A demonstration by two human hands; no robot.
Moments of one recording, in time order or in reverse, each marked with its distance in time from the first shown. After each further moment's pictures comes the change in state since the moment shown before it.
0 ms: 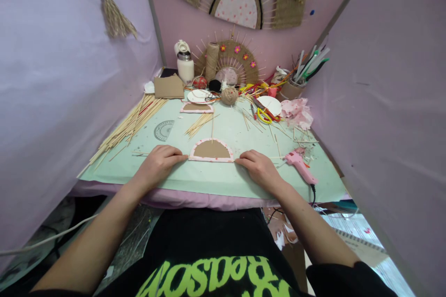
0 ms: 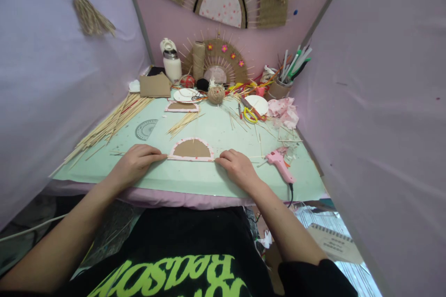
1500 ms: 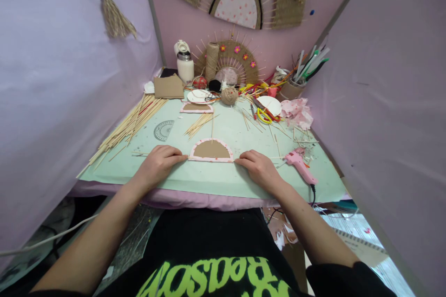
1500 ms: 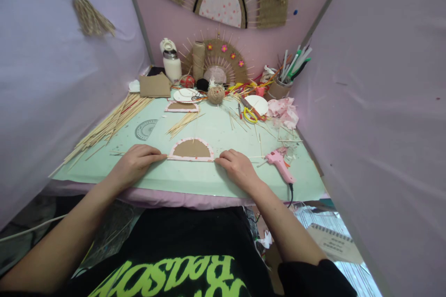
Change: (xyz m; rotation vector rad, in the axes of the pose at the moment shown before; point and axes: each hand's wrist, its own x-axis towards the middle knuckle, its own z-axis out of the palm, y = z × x) left_hand 0.000 0.000 0.001 0.034 0.010 0.032; right_hand 0.000 0.000 0.000 -0.011 0.001 -0.005
